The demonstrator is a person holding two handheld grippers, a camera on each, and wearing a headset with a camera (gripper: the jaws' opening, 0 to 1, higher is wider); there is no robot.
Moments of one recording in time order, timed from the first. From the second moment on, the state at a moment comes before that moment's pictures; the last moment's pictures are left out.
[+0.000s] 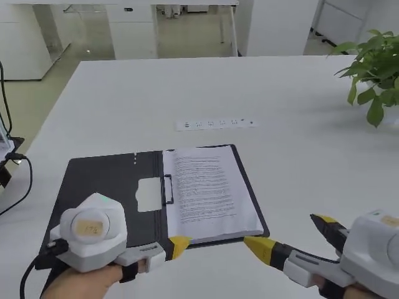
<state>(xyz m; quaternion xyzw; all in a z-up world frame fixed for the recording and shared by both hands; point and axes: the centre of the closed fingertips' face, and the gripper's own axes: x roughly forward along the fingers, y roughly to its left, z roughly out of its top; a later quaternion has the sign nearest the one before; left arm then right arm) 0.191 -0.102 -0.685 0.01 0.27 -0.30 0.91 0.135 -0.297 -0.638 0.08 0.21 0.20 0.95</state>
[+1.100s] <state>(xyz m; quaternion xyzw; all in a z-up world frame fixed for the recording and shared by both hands) 0.230 -0.188 -0.722 0.05 0.28 -0.37 0.88 0.131 -0.298 -0.634 0.08 0.21 0.17 0.96</state>
